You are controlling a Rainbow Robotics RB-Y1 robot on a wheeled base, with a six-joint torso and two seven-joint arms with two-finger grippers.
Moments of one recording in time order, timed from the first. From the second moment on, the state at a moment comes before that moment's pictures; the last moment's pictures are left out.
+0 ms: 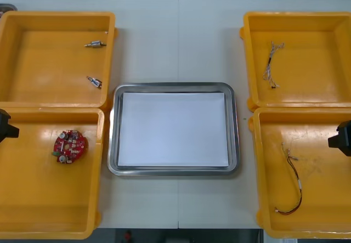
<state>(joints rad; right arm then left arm) -0.05 -0.69 -0.33 -2.32 -0.81 1.92 1.22 -0.09 0.79 0.39 -2.21 0.91 1.91 -1.20</state>
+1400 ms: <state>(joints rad) -0.05 -0.69 -0.33 -2.32 -0.81 1.92 1.22 -0.09 0.79 0.39 -2.21 0.91 1.91 -1.20</state>
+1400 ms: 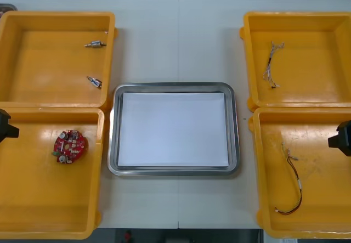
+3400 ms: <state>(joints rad) 0.21 -0.57 -0.17 -2.47 -0.53 1.73 1.22 -0.08 0.78 0.06 -2.07 0.84 1.63 -0.76</state>
